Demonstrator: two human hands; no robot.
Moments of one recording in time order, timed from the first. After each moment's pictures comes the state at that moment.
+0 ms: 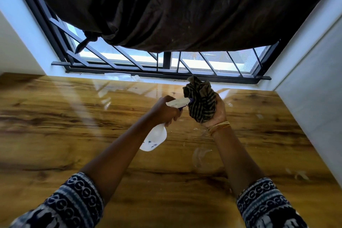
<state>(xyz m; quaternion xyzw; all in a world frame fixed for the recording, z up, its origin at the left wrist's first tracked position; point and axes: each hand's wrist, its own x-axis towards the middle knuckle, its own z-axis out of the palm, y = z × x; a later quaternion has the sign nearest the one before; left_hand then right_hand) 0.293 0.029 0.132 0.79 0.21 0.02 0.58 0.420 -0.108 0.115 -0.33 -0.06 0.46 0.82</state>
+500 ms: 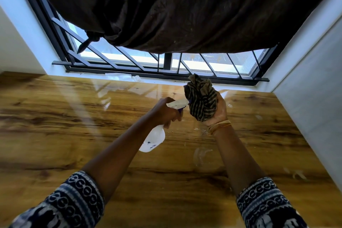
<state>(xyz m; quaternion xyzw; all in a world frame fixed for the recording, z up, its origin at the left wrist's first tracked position) 0.283 0.033 0.136 0.80 0.18 0.01 0.58 0.417 -0.103 0.121 -0.33 -0.07 0.46 0.82</state>
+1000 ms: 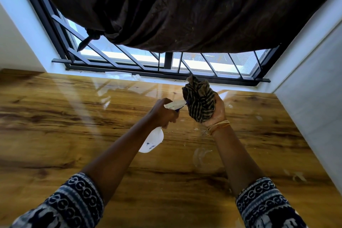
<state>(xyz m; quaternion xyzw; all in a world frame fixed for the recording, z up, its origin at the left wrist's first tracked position) 0.282 0.034 0.126 0.79 0.21 0.03 0.57 0.418 -0.097 0.117 -0.30 -0.06 0.50 0.81</state>
